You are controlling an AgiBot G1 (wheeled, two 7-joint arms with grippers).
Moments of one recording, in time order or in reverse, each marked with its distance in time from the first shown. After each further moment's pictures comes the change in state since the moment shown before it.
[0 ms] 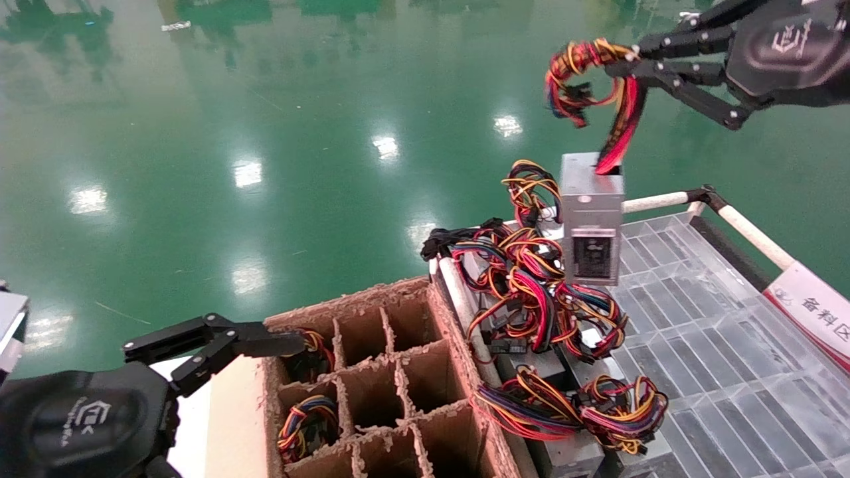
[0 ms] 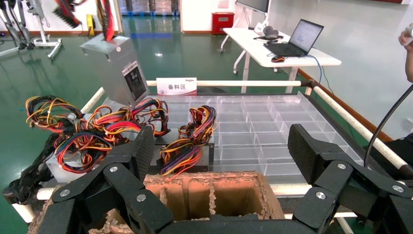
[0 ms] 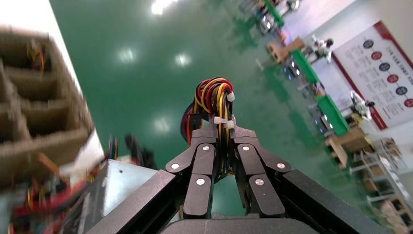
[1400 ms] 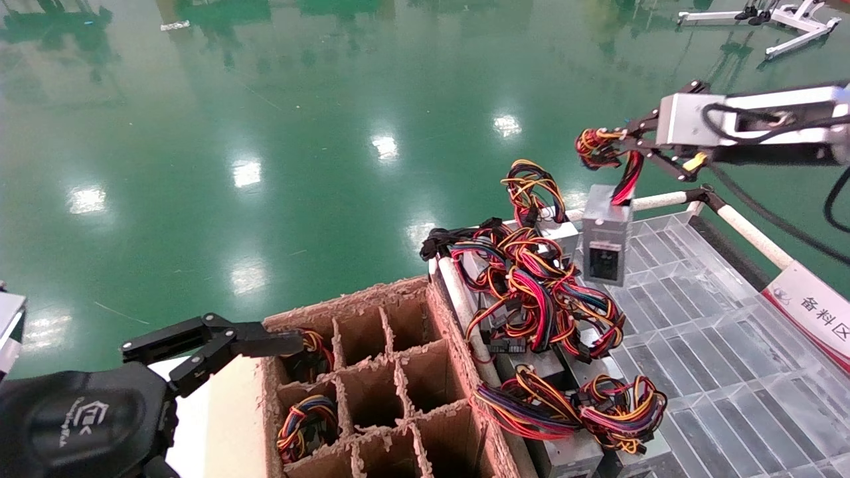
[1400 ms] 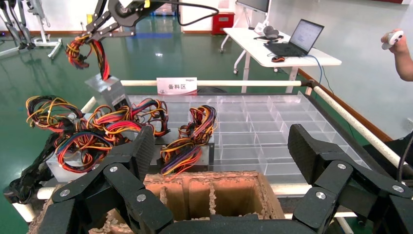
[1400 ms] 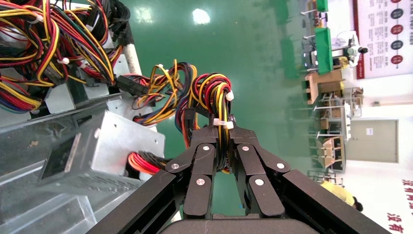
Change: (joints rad) left arm 0.000 0.000 0.001 0.000 0.000 0.000 0.000; right arm -0.044 -0.183 -0.091 -0.255 -0.174 0.389 -0.391
